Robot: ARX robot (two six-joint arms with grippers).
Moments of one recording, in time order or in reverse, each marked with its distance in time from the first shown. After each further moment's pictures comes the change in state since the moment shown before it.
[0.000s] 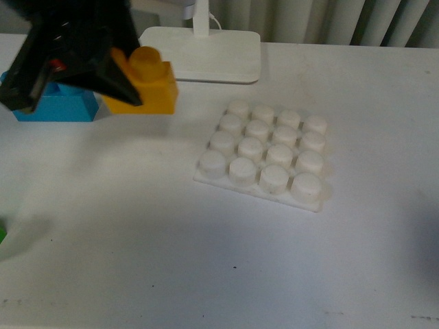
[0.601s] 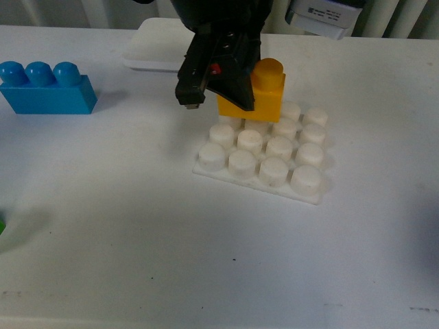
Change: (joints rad) left arm -0.201 0.285 0.333 -0.094 -0.009 -0.036; right arm 0.000 0.000 0.000 0.000 0.000 0.000
